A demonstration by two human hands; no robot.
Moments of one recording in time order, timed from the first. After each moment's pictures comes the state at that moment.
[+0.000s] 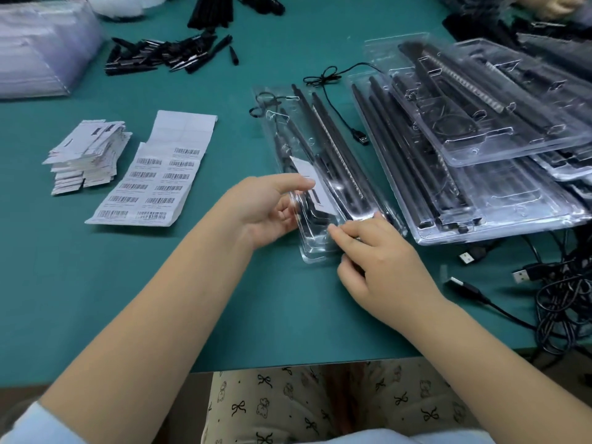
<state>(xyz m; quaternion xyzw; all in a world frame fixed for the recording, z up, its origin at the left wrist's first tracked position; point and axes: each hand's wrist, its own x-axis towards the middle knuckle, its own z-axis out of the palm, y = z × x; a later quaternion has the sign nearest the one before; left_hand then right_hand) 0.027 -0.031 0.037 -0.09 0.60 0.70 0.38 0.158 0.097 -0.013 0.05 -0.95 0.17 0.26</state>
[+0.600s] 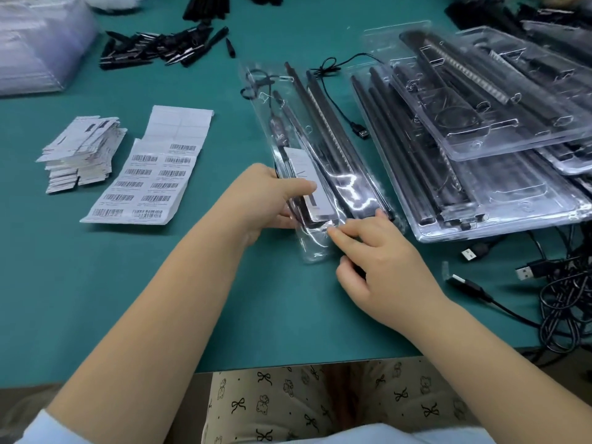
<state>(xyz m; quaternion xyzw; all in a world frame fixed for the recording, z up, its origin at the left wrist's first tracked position) 0.019 -0.033 0.027 0.04 0.75 0.60 0.28 0.159 0.098 -0.014 0.05 -0.94 0.18 0.27</state>
